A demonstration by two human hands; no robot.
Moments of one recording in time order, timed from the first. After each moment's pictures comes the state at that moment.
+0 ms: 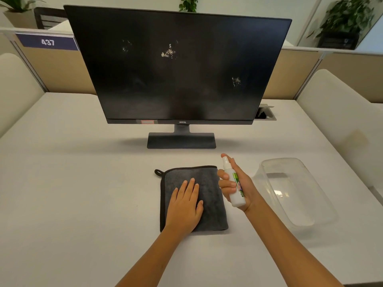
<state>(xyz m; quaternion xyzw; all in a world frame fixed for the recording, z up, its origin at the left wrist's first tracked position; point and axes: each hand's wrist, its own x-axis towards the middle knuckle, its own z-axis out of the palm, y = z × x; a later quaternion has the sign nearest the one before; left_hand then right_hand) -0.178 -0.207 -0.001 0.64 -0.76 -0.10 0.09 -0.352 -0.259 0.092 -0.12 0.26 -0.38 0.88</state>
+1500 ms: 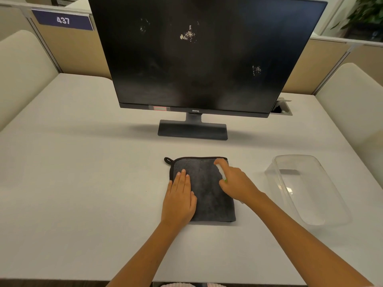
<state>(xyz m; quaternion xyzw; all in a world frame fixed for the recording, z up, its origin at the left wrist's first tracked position) -0.149 -0.187 -0.003 0.69 -0.70 -0.12 0.16 -0.331 -0.263 0.056 -0.77 0.59 -0.06 0.22</state>
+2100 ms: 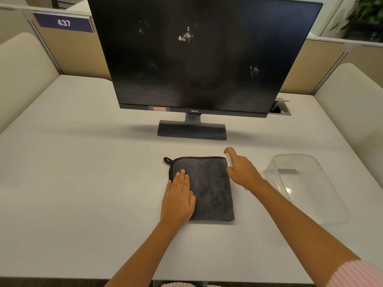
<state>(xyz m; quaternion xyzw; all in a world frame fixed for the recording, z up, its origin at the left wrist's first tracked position) -0.149 -0.188 -0.005 0.69 -0.69 -0.11 0.16 -0.347 -0.294 0.066 -0.75 0.63 -0.10 0.20</state>
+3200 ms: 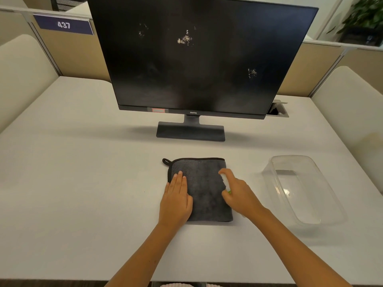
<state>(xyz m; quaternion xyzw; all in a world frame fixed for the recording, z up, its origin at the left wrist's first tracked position) -0.146 -0.186 -0.009 0.69 -0.69 -0.12 0.19 -0.348 -0.225 0.058 -0.76 0.59 -0.11 0.26</state>
